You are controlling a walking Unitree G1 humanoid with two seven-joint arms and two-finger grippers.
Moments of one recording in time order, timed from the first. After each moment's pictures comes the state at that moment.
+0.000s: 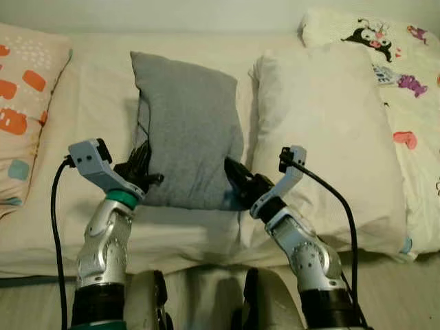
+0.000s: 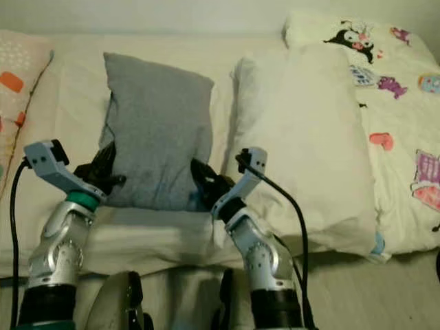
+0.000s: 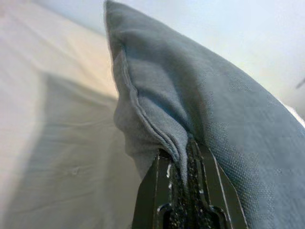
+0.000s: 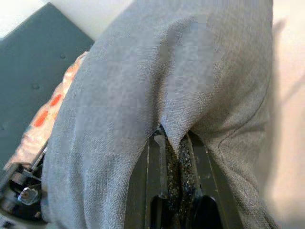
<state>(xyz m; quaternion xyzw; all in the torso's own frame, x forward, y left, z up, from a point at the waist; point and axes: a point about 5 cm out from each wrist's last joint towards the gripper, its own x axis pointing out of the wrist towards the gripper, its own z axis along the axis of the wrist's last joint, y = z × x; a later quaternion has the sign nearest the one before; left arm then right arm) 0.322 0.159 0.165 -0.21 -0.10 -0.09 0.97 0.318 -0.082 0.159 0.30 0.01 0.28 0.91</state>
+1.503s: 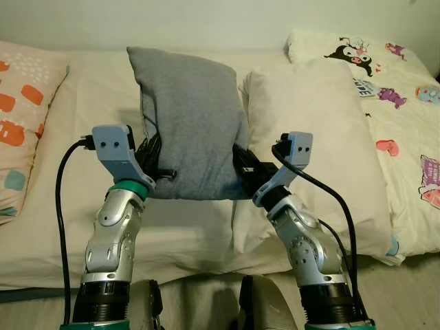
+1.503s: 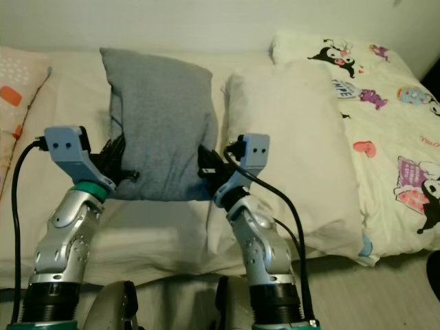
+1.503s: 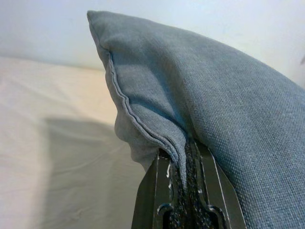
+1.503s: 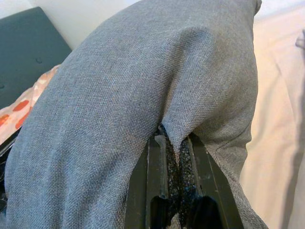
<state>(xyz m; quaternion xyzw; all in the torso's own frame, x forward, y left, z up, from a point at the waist) 0.329 0.143 0.186 -0.10 -0.10 -0.08 0.99 0.326 -0.082 0.175 0.22 -0.04 0.24 0.94</state>
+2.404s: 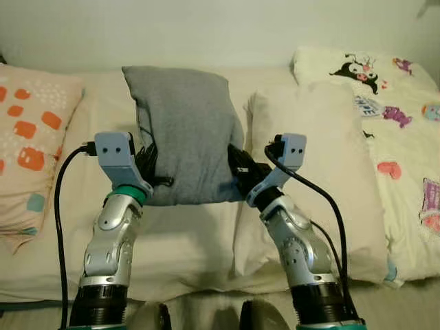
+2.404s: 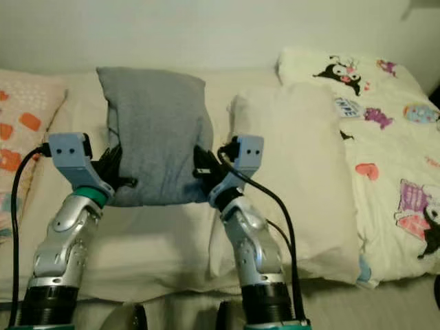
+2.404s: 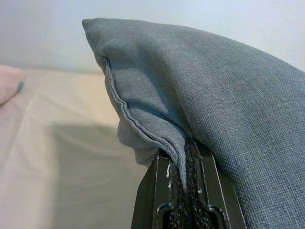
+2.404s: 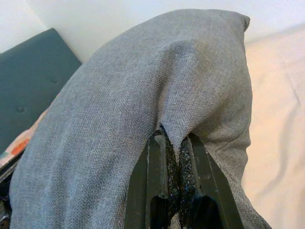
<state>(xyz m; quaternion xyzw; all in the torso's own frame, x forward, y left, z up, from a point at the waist) 0.325 0.146 0.169 -0.08 -0.07 -0.06 0.99 0.324 -0.076 0.165 0.23 -0.03 0.23 0.95</state>
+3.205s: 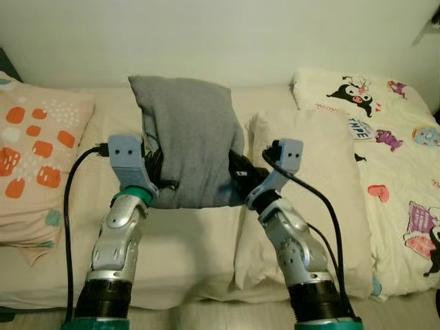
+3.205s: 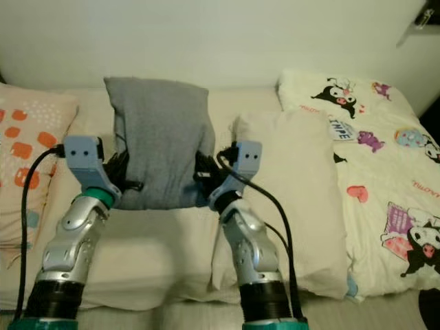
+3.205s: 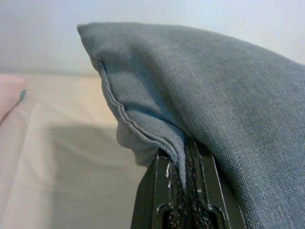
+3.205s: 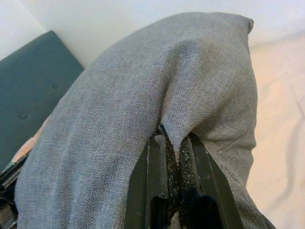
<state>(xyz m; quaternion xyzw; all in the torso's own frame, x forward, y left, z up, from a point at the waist) 0.337 0.139 0.162 -0.07 -0.05 -0.07 0.99 0.334 -0.073 0.162 0.23 -0.02 0.22 0.95</state>
